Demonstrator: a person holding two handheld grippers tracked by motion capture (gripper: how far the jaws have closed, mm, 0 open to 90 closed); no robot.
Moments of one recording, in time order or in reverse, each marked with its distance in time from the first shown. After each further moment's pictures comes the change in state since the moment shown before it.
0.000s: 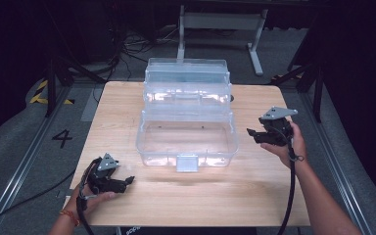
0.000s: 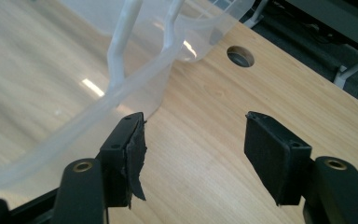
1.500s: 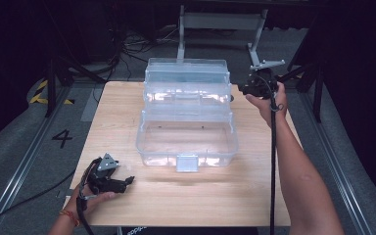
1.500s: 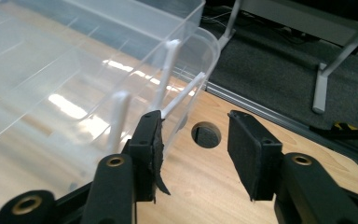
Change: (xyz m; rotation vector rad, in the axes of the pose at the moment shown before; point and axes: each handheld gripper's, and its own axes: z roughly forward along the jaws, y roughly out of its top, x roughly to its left) left arm 0.000 0.000 -0.001 0.005 0.005 0.005; right arm -0.047 0.111 0.043 -0.051 -0.077 0.176
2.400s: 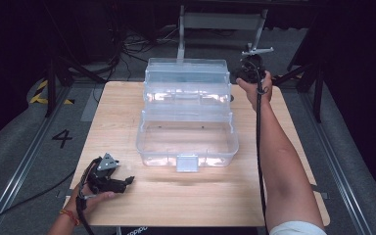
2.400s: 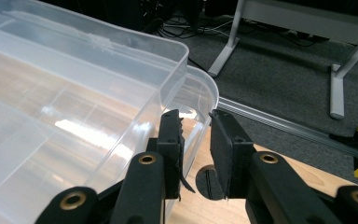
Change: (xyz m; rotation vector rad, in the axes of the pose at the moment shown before) left arm 0.001 0.000 0.001 -0.005 -0.015 0.006; right arm -0.020 0.033 0.063 -0.039 0.023 0.104
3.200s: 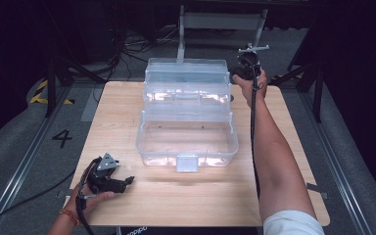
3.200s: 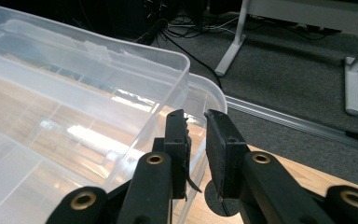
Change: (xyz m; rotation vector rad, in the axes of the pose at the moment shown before) left arm 0.000 0.000 0.000 -0.003 -0.002 0.002; right arm -0.004 0.007 0.025 0.001 0.027 0.050
